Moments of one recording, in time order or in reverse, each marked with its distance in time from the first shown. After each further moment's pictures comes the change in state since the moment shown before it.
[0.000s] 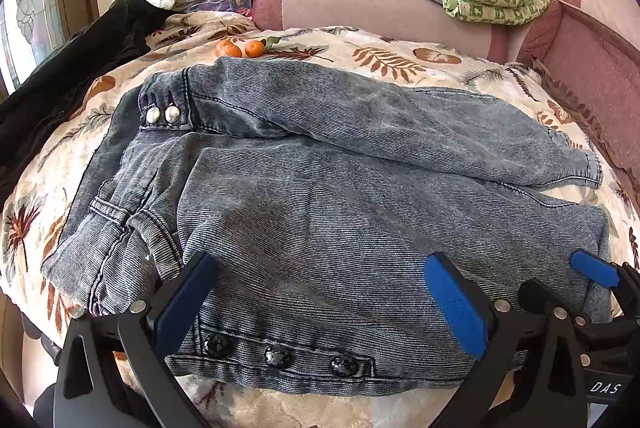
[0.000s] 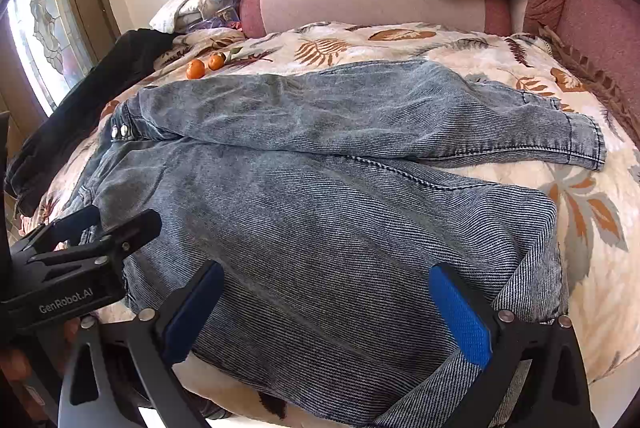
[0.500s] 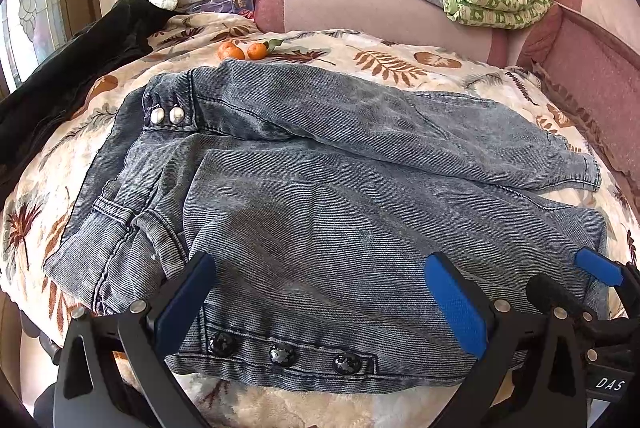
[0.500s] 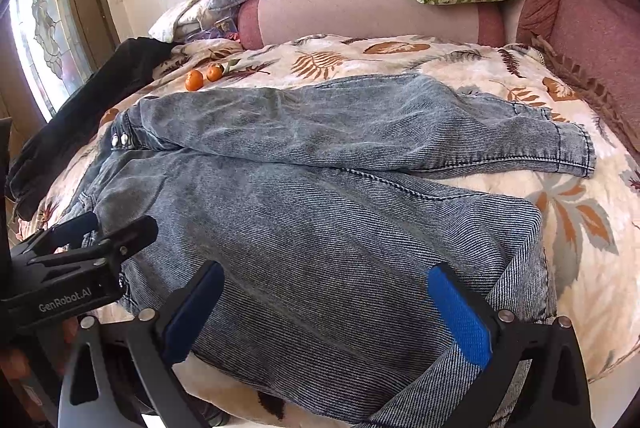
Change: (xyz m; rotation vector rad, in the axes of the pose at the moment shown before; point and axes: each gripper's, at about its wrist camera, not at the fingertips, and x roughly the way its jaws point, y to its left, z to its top) left arm -0.004 0.003 0.000 -0.005 -0.005 -0.003; right arm -0.009 -0.001 0.001 -0.002 -0.045 -0.012
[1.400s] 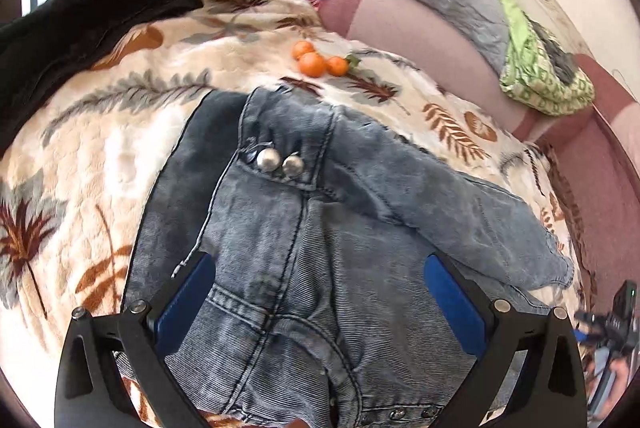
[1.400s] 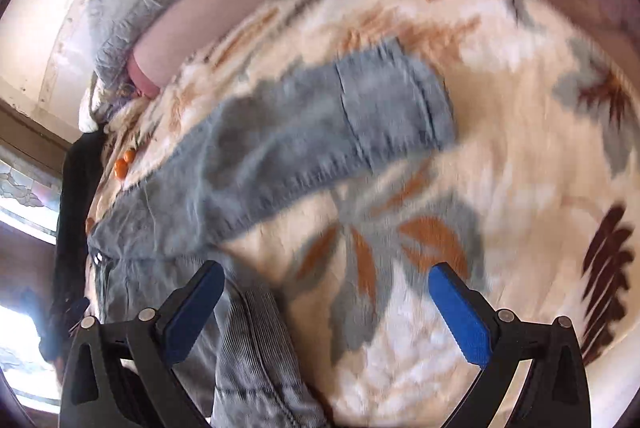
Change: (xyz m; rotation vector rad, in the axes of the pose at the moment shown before) left arm 0.016 0.131 0.066 -0.298 0.090 -0.130; right arm 0.014 -0.211 0.043 0.467 0.302 0.189
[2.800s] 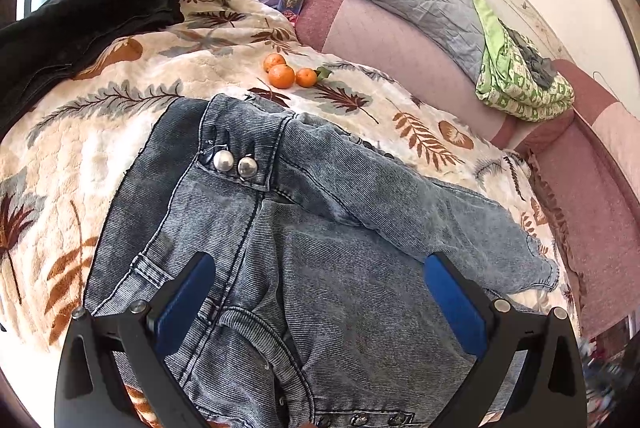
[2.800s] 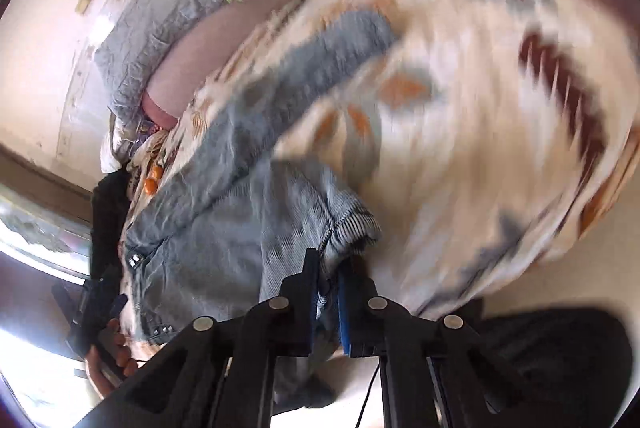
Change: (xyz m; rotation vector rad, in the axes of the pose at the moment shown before) left arm -0.008 -0.025 -0.013 0.029 -0.078 -0.058; right arm -0.081 -0.014 -0.101 0.083 -0.302 -0.007
